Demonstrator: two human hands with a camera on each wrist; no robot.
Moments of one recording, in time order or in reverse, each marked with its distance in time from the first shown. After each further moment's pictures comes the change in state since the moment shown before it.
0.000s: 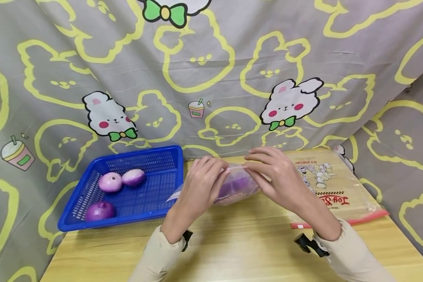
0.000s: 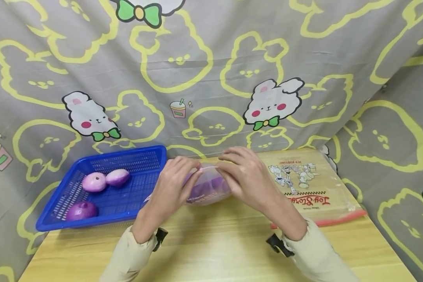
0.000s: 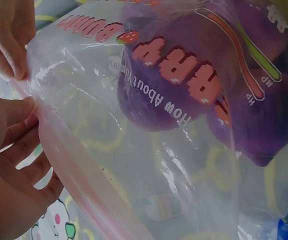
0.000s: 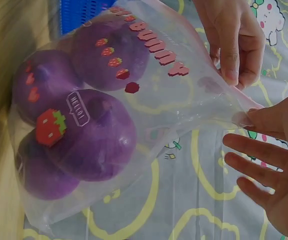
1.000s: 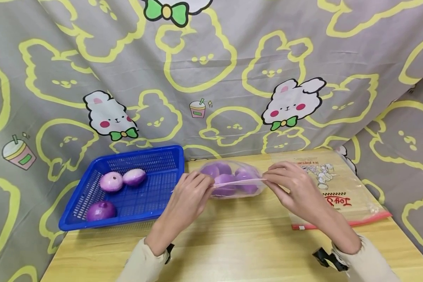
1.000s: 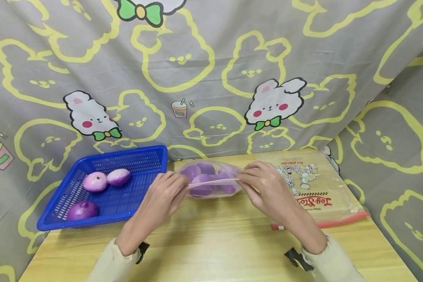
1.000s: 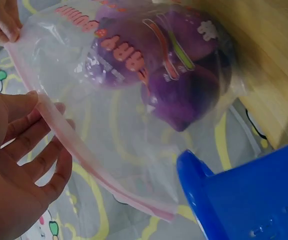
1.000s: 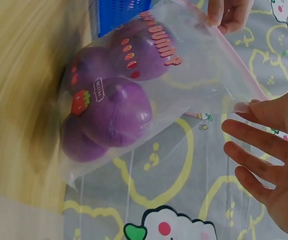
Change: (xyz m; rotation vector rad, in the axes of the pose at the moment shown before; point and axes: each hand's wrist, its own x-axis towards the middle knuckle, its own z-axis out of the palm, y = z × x) left_hand -0.046 -0.019 -0.009 0.162 -0.152 0.004; right_hand -0.047 0.020 -0.007 -0.008 -0.060 0.087
